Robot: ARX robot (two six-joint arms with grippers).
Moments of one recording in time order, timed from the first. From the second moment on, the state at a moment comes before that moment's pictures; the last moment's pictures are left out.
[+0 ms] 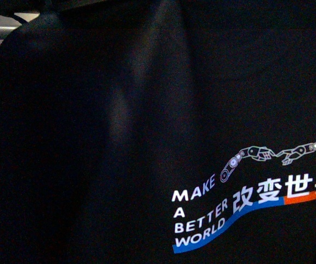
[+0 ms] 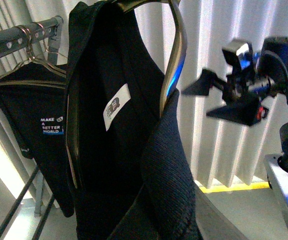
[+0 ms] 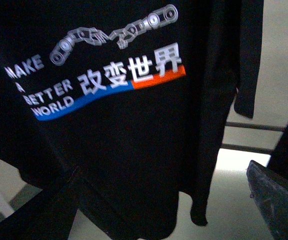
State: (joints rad) left arm -0.13 1.63 1.36 0.35 1.46 0.16; right arm -0.52 0.47 0.30 0.27 -0.83 0.00
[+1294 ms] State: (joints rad) left arm -0.12 1.63 1.36 0.35 1.43 0.16; right arm -0.09 1.52 1.54 -0.11 -0.69 -1.55
